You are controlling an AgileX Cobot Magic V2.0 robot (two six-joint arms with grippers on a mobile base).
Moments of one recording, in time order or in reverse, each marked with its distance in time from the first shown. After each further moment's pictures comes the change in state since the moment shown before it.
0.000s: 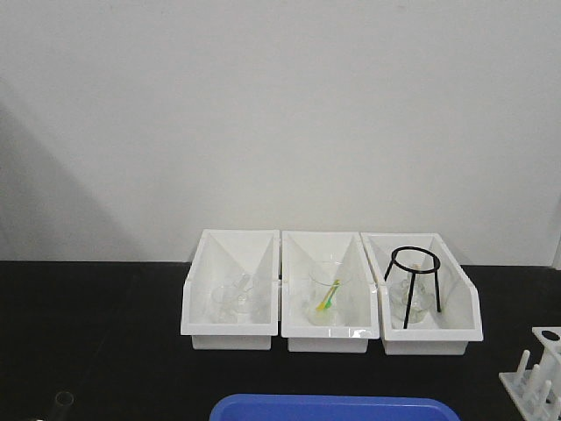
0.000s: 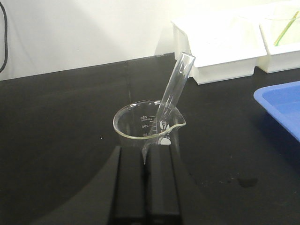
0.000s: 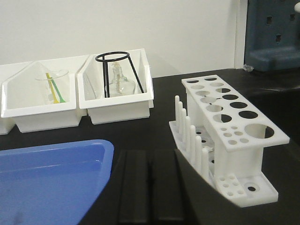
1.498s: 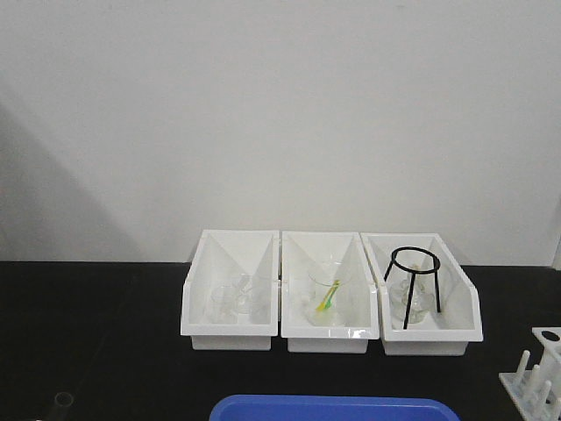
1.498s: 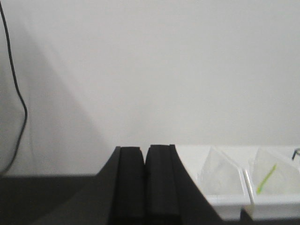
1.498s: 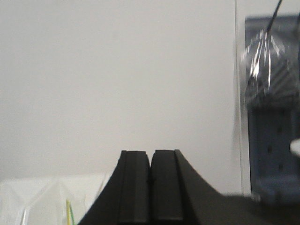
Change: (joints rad) left arm 0.000 0.014 -0.237 -0.024 -0.195 -0.130; right arm 0.000 0.065 -0.297 -0.053 -0.189 -0.003
